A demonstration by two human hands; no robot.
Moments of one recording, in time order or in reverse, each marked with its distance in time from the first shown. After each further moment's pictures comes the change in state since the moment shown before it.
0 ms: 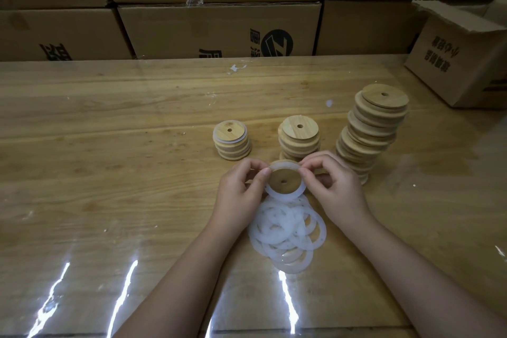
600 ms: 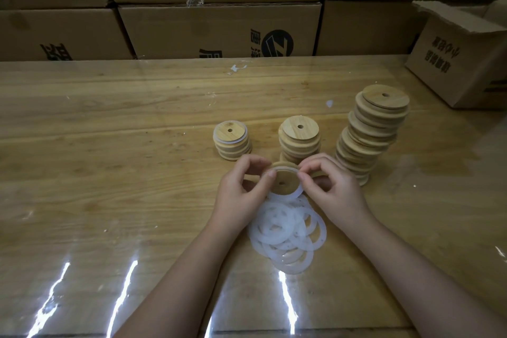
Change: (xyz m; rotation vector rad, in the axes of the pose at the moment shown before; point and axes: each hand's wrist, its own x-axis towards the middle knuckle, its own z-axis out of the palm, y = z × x) left_hand -0.001 0.005 -0.002 -0.028 -0.017 0.052; right_hand -0.001 0.000 -0.001 0.024 -0.065 0.012
